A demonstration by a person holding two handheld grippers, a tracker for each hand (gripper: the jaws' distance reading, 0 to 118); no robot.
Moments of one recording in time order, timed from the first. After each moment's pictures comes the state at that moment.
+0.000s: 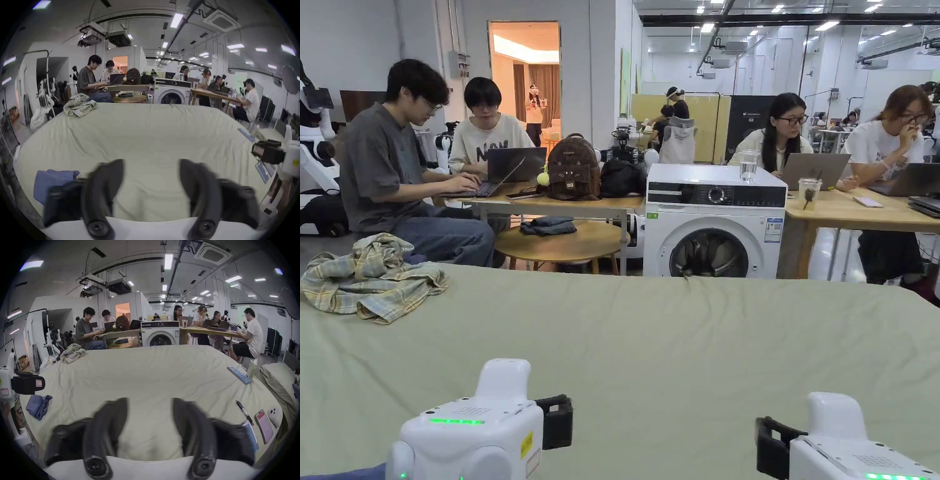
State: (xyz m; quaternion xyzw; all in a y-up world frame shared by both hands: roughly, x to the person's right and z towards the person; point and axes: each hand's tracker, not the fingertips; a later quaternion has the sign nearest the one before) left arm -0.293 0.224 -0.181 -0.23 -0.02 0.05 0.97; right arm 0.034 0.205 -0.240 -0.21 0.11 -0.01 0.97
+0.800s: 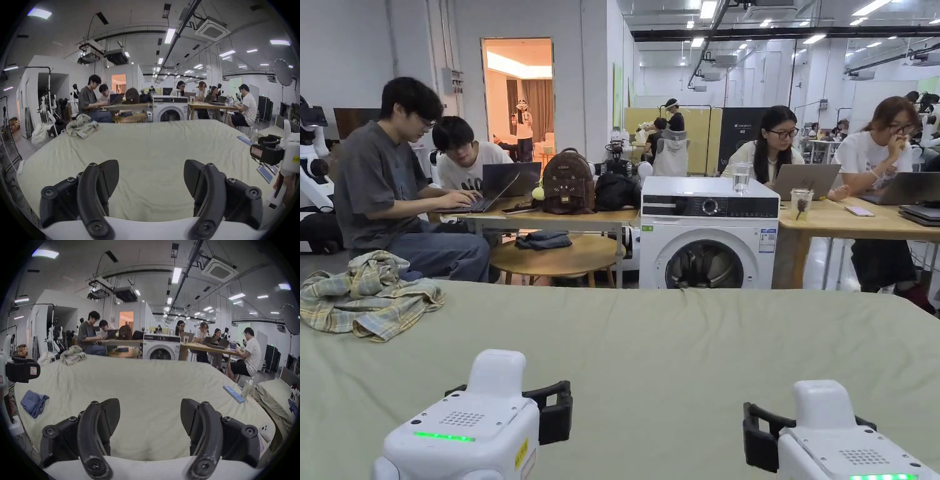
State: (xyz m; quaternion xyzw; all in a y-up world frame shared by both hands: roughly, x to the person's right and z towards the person) left arm -0.286 0.253 -0.165 -0.14 -0.02 0.00 0.99; right arm 0.022 0.233 -0.230 -0.13 0.11 0.03 0.98
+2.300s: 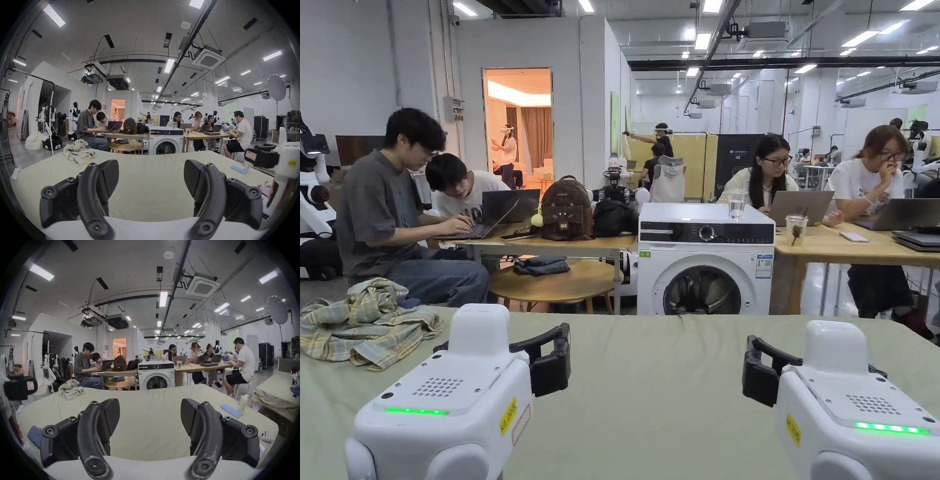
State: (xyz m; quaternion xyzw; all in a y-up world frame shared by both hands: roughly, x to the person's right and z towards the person) left arm -0.288 0.315 -0.154 0.00 -0.04 0.02 1.00; right arm 0.015 0.307 -0.226 -0.04 0.08 -0.04 1.00
